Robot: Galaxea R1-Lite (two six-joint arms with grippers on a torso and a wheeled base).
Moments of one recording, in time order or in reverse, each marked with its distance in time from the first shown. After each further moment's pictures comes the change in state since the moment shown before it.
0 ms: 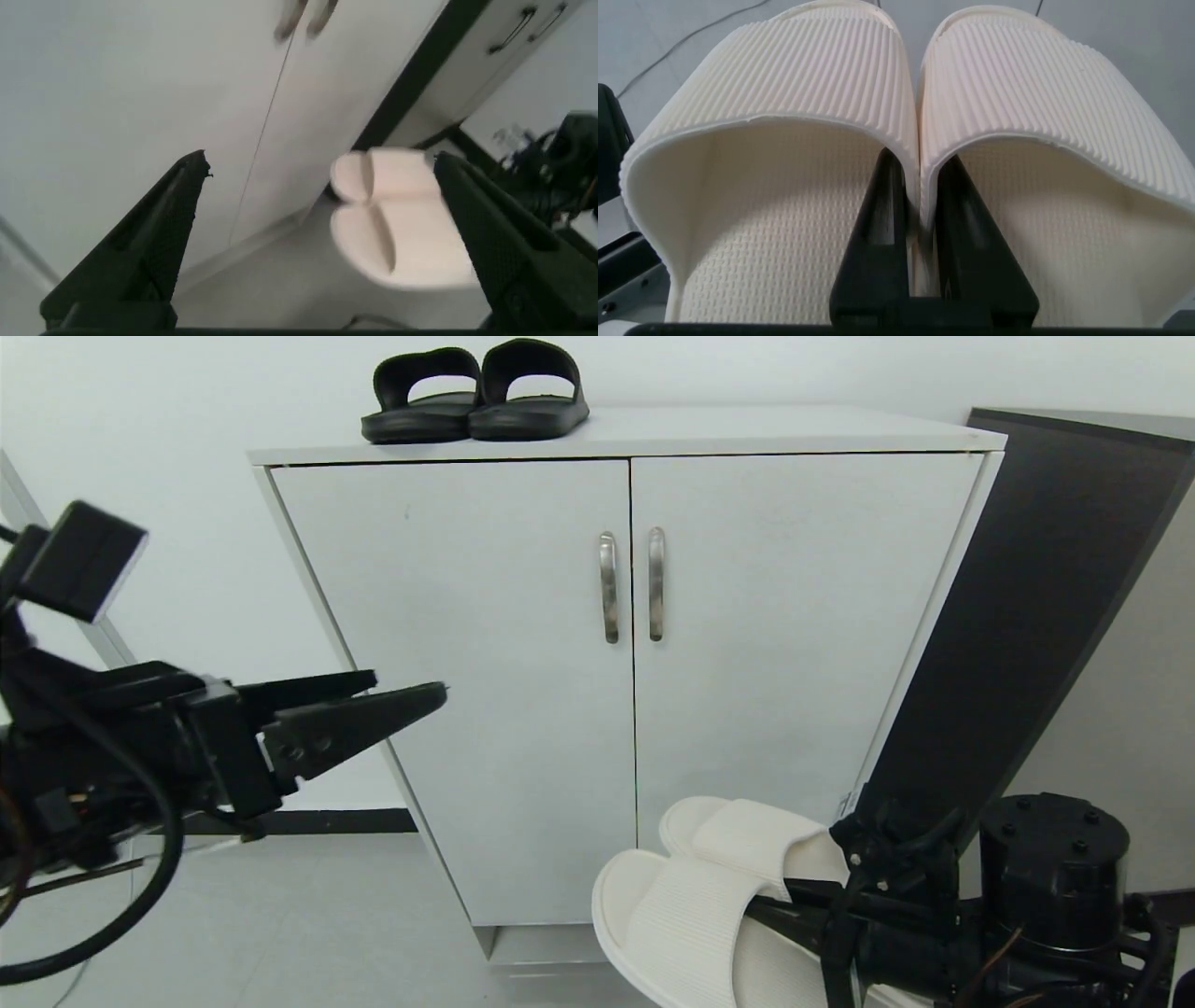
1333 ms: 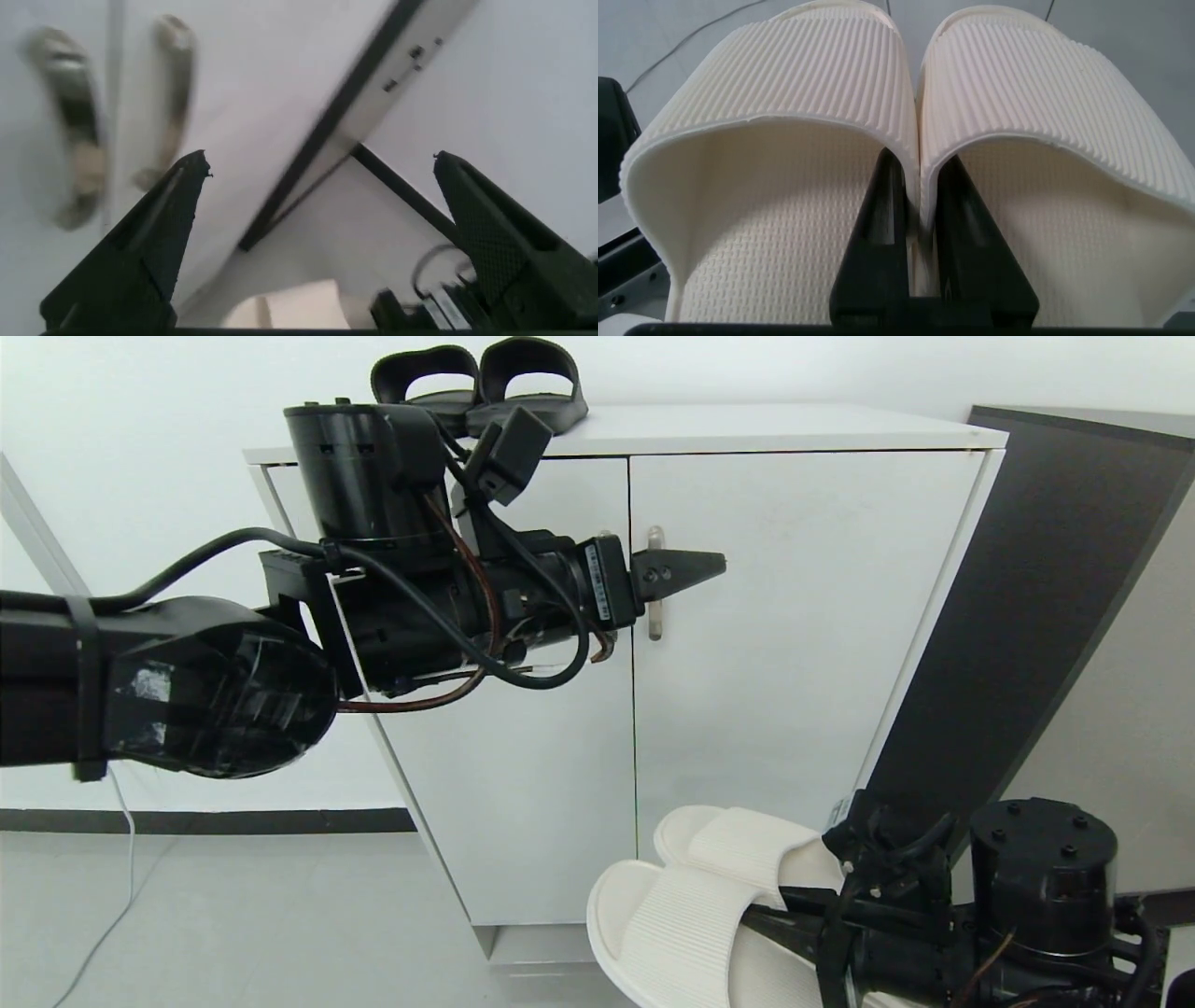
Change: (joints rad) left arm -0.272 0.554 -0.592 -0.051 0.063 -0.120; right arm 0.009 0.011 0.001 0.002 0.008 0.007
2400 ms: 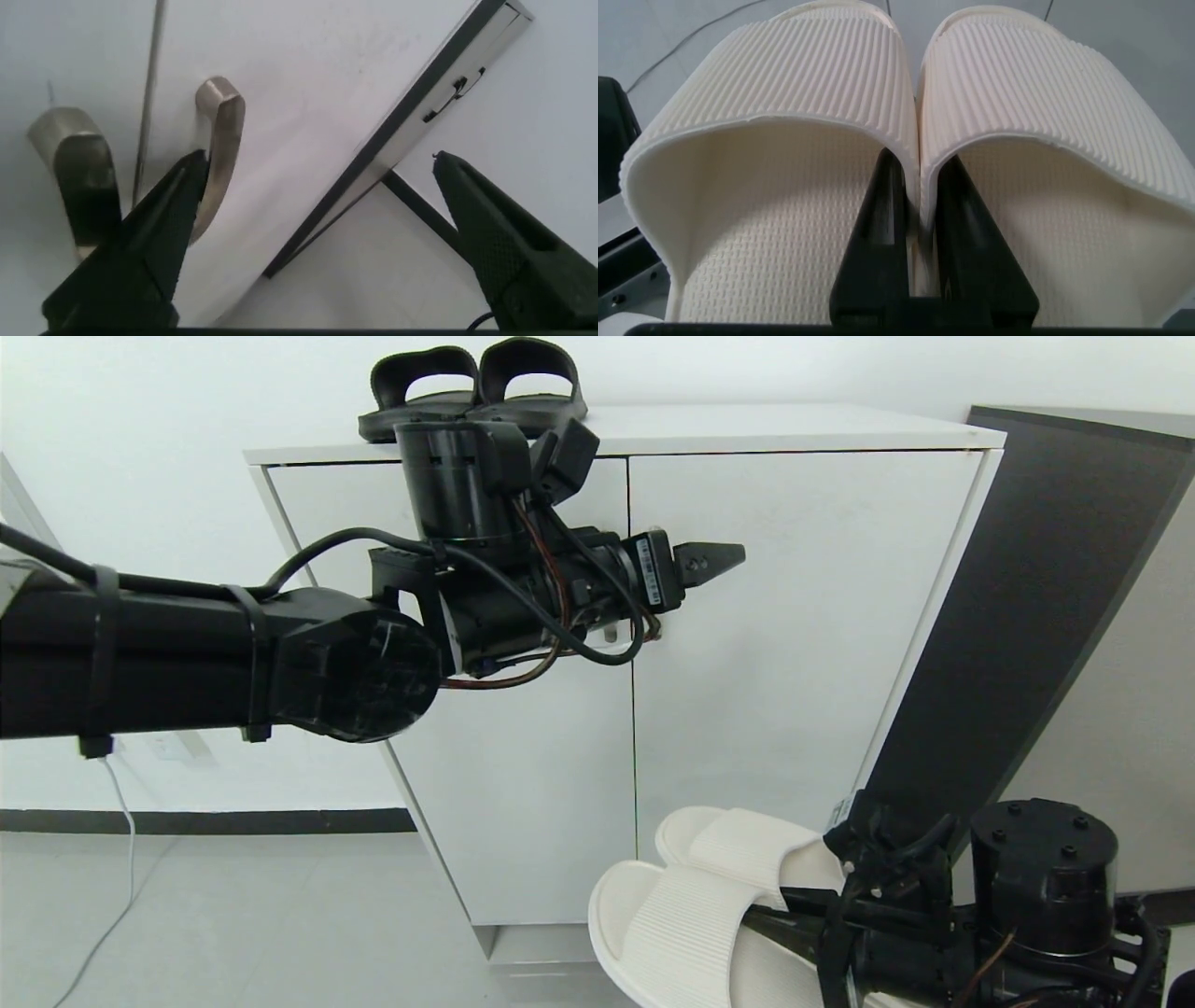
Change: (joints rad) left arm -0.006 0.149 -0.167 0.009 0.103 -0.002; right arm -0.001 -0.001 0.003 0.000 0.000 0.003
